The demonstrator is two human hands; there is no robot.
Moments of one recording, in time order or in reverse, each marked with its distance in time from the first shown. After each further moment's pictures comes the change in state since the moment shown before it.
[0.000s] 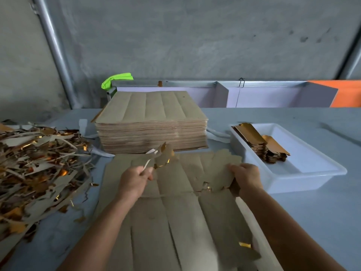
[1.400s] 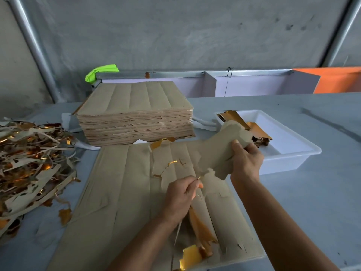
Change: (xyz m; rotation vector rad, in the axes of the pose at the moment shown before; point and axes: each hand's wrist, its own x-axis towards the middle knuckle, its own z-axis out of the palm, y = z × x) left_hand -0.097 0.043 0.089 -0.256 -0.316 0.379; right_hand -0.033 -0.010 -0.025 0.443 0.230 -0.209
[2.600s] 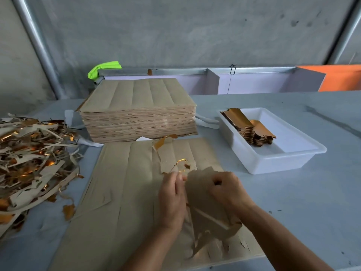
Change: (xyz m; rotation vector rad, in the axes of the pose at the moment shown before) left_hand -0.010 -0.016 0.010 -0.116 0.418 -0.059; right_hand -0.048 0.025 -0.023 -0.992 -0.666 -0.212
